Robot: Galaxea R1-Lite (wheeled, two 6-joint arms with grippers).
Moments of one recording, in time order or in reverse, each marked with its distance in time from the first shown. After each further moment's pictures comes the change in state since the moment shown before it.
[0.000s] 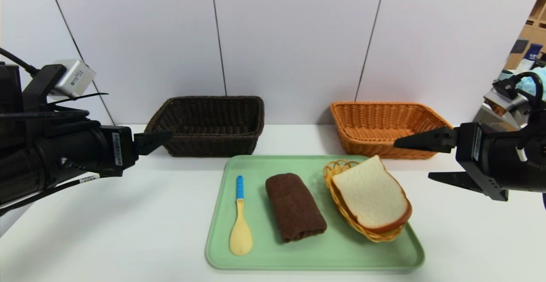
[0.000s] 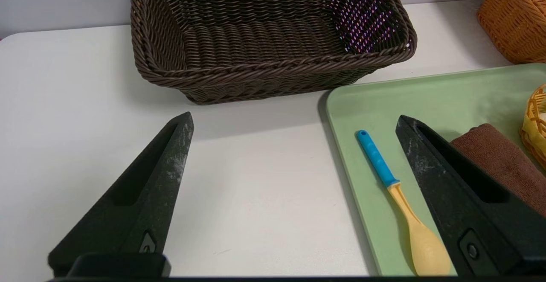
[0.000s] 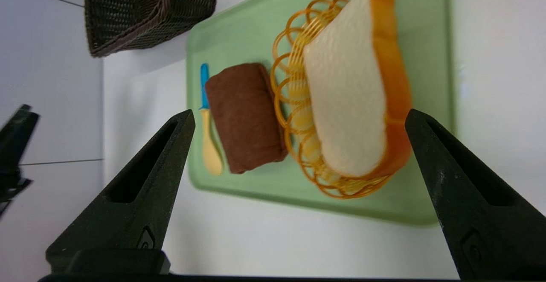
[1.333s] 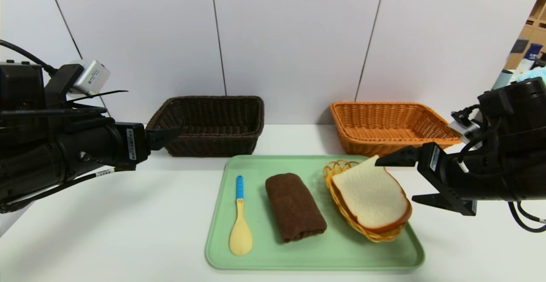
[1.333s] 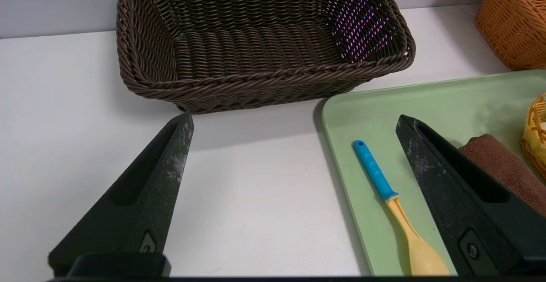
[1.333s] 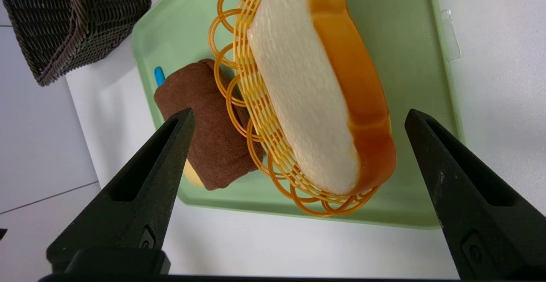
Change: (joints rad) left arm -0.008 0.058 -0.008 -0.056 -0.003 -0.007; right arm -0.006 0.156 0.023 -0.001 -0.021 0.116
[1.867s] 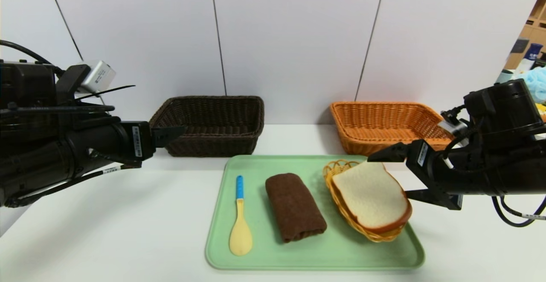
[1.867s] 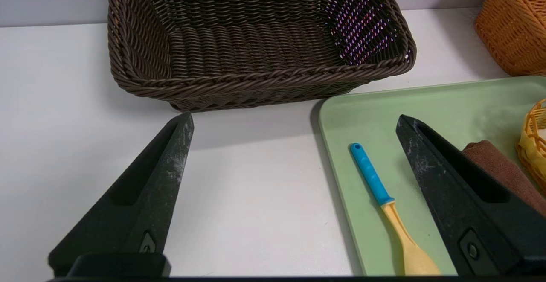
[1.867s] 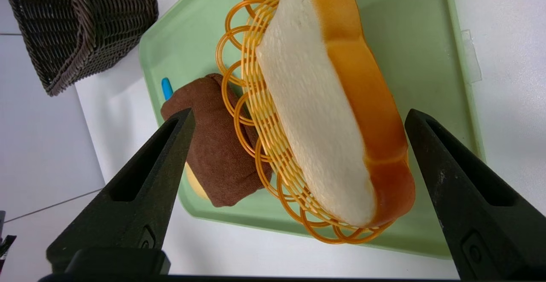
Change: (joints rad) left arm 0.000 0.028 -0.015 0.000 -0.001 -0.038; right arm 0.002 0.051 0.000 -0.068 0.009 0.020
